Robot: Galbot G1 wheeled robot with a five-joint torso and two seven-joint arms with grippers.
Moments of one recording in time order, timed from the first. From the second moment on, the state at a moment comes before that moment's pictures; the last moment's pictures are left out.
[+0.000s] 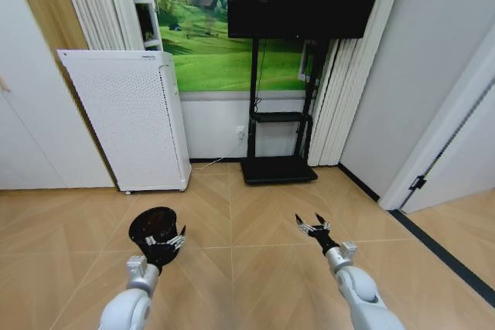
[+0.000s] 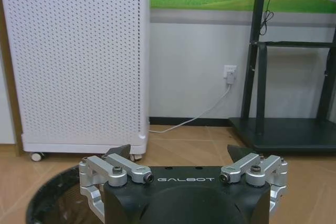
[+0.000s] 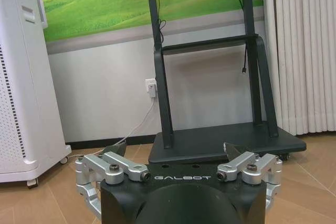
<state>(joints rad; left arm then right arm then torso) 1.52 -1.33 -0.67 -2.03 -0.29 0.23 0.00 -1.25 1.25 0.64 1.54 0.44 0.06 -0.27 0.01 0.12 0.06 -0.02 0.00</state>
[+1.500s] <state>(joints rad) 1.49 -1.34 -0.69 -2.04 -0.33 0.25 -0.04 -1.31 1.27 0.69 1.61 0.46 0.05 -0.21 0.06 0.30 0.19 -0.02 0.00</state>
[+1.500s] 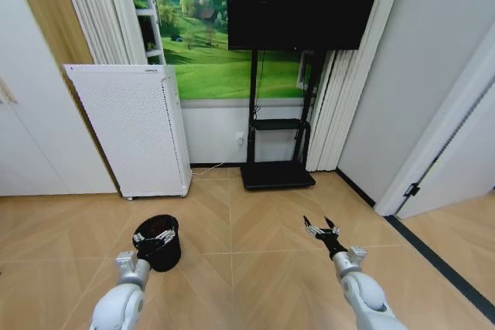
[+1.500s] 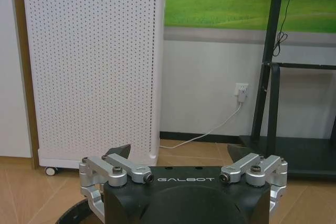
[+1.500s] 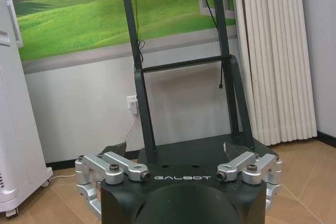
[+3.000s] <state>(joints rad) 1.53 -1.32 -0.72 -2.11 -0.13 0.22 0.06 -1.36 1.28 0.75 1.63 0.43 0.16 -0.25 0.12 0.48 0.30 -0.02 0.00</state>
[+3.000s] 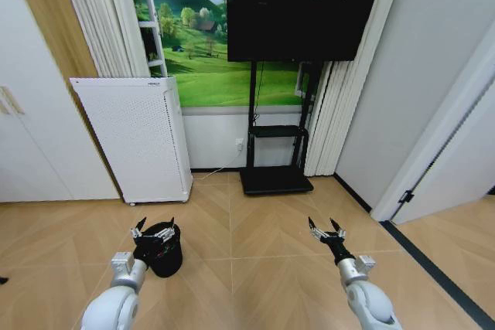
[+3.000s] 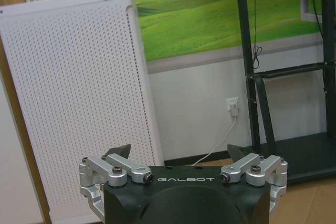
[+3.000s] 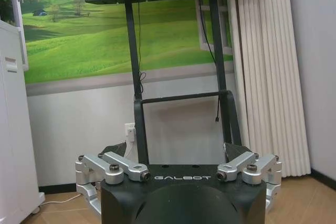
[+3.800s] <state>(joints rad) 1.54 -1.35 -0.78 -2.11 -0.17 0.15 0.17 -1.32 1.19 0.73 1.57 0.51 0.13 -0.39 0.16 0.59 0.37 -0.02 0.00</state>
